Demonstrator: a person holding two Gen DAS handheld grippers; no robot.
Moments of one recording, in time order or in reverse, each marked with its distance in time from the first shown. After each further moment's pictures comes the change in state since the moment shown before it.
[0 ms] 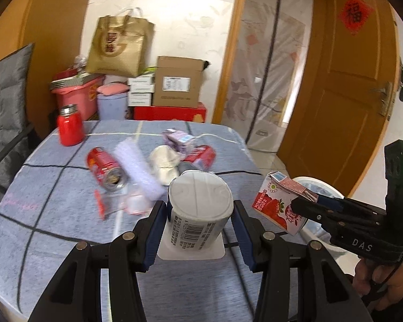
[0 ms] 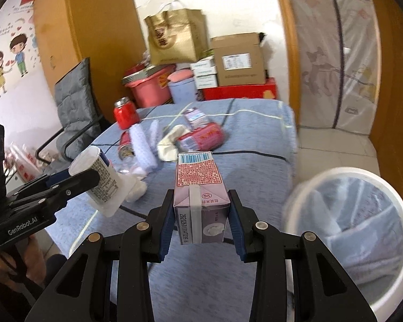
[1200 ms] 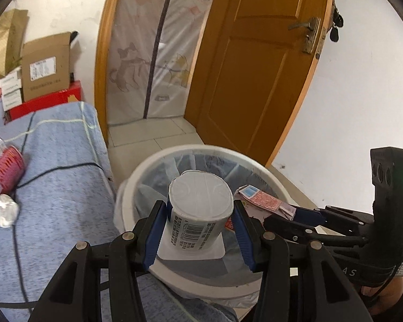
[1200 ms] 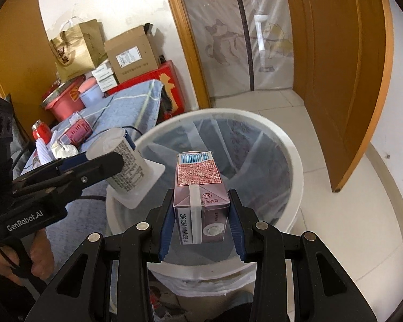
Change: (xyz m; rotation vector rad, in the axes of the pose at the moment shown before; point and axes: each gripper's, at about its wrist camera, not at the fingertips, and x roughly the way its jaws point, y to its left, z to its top) left arm 0.137 -0.194 -0.014 0.233 0.191 -0.433; right arm -0.064 -0.166 -0.065 0.280 0.062 -0.299
